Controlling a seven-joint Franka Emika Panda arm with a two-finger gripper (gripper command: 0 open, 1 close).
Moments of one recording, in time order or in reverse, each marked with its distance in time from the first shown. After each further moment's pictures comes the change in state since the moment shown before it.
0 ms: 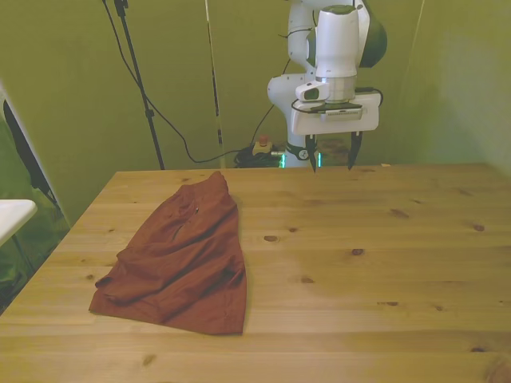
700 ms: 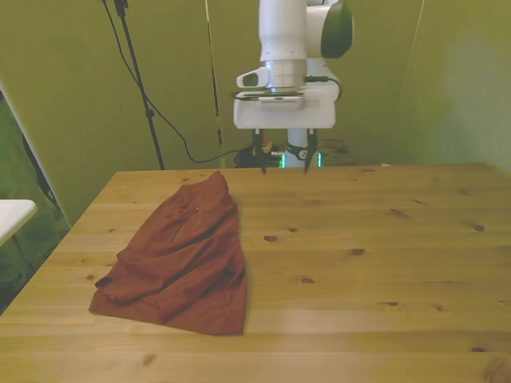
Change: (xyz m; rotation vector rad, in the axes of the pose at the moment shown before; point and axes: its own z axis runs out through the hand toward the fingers) arm 0.185 0.041 -0.047 0.058 0.110 0.272
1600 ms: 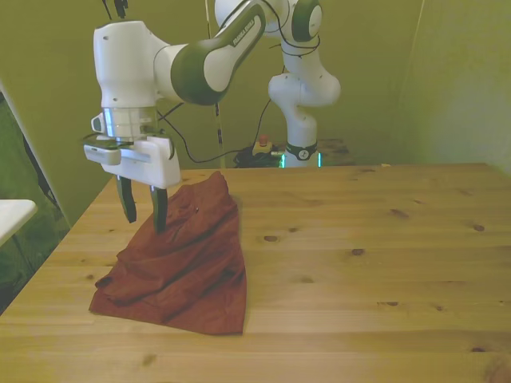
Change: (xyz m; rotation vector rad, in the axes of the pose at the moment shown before) arm 0.250 0.049 0.079 0.030 0.031 0.437
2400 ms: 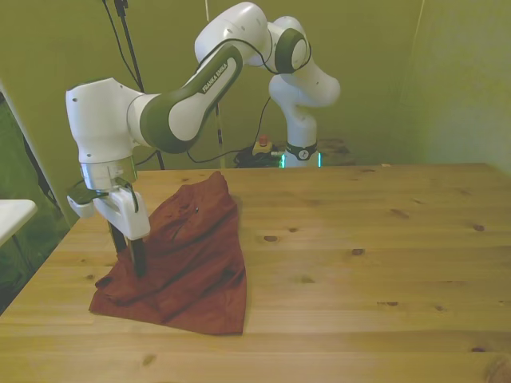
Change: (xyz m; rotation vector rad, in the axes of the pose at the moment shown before) arm 0.036 -0.001 0.081 -0.005 -0.060 0.155
